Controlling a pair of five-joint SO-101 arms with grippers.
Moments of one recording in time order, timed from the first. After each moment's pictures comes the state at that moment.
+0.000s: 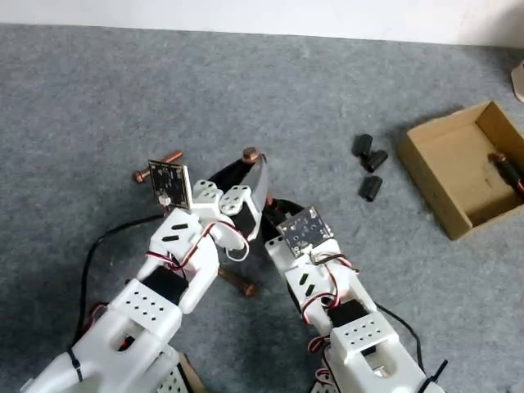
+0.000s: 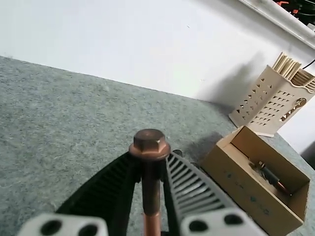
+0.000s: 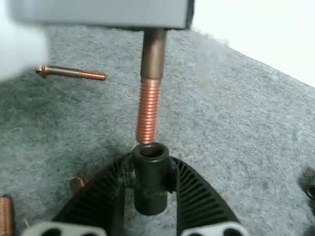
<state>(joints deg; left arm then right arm) 23.9 -51.2 77.1 -11.3 30.5 -28.9 -57.1 95.5 -11.8 15.8</state>
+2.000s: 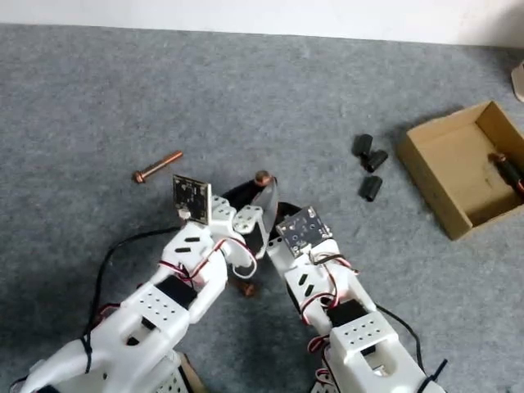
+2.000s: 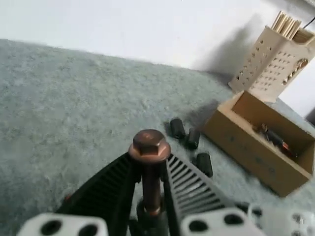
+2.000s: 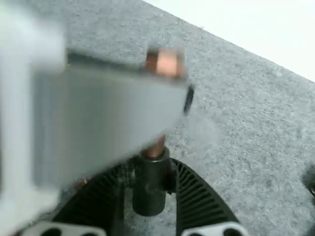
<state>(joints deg) 27.6 -43.1 82.9 -19.7 27.3 -28.7 -57.0 95.5 -11.6 15.6</state>
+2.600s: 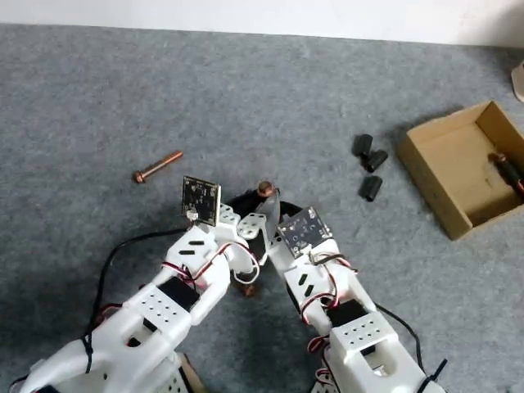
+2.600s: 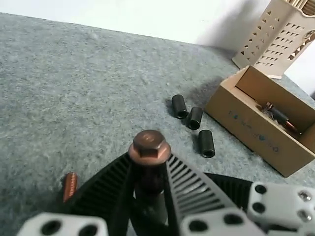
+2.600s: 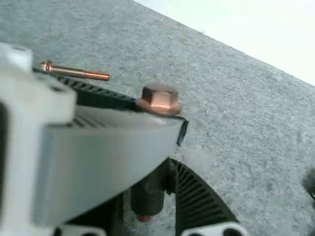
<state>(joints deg) 30.2 -43.2 82.7 -14.2 27.3 -27.8 -57.0 95.5 -12.6 15.7</state>
